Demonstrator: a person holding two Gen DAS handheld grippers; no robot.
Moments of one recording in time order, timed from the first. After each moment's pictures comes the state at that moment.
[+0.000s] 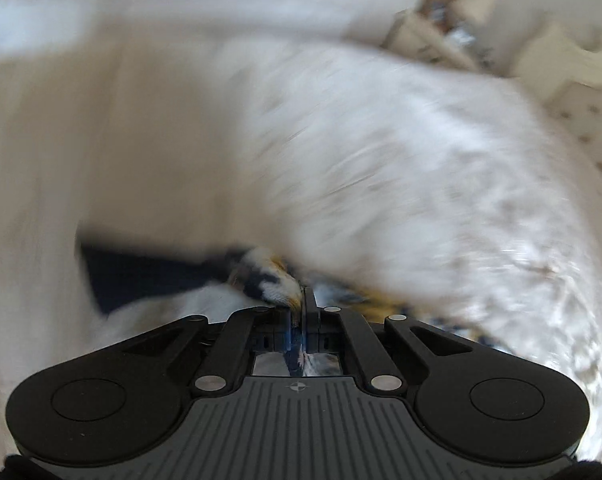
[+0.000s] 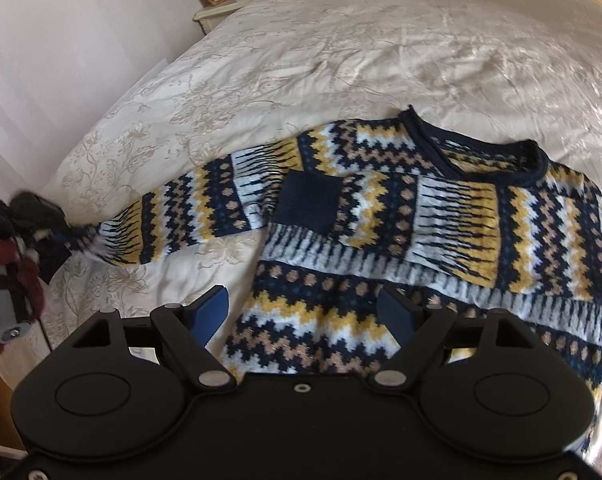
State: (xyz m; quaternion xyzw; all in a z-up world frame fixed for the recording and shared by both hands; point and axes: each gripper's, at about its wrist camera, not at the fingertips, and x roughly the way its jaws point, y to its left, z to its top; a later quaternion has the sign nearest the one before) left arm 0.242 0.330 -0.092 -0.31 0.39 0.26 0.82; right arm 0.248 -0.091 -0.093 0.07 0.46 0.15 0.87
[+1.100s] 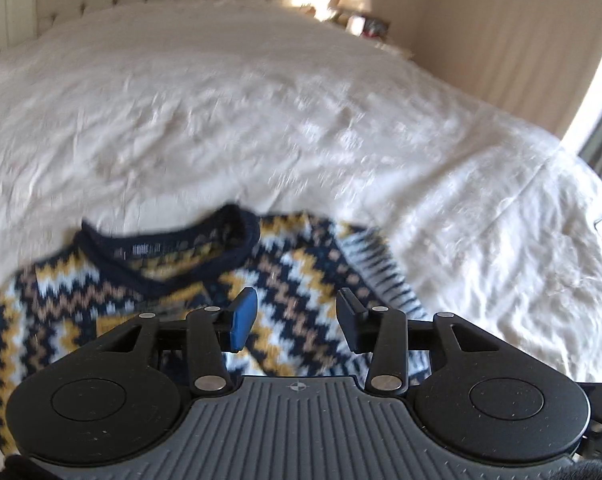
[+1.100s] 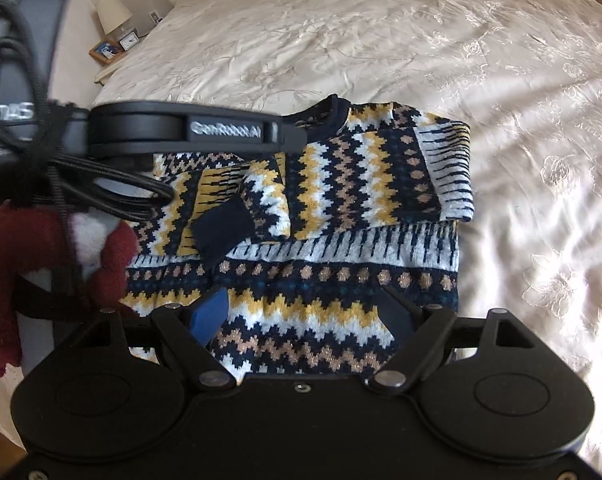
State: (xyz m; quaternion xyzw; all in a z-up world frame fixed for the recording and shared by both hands) left arm 0.300 -0.109 -0.059 0.05 0.41 -0.31 0.86; right arm 0.203 -0.263 -0.114 0.17 0.46 0.04 0.87
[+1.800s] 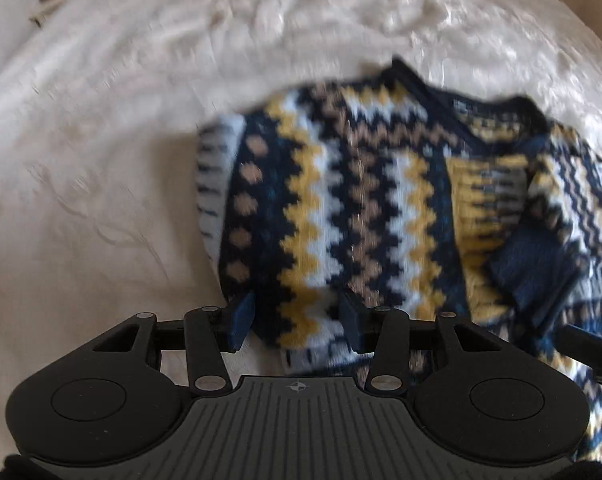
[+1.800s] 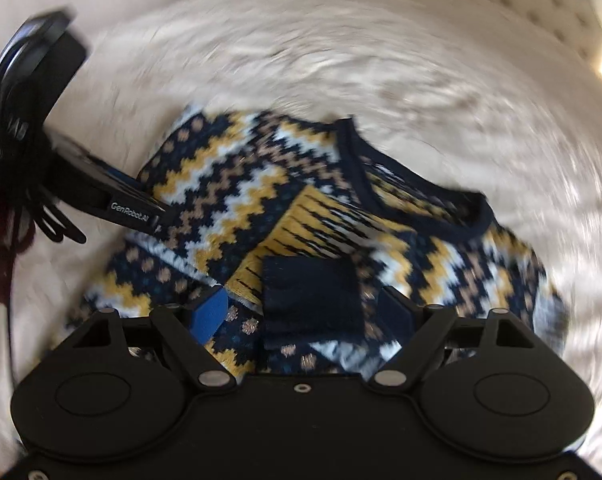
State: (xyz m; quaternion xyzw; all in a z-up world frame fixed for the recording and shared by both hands) left arm 0.369 0.072 -0.144 0.06 0.56 -0.09 0.82; right arm 0.296 -0.126 -0.137 -0.13 0.44 0.14 0.88
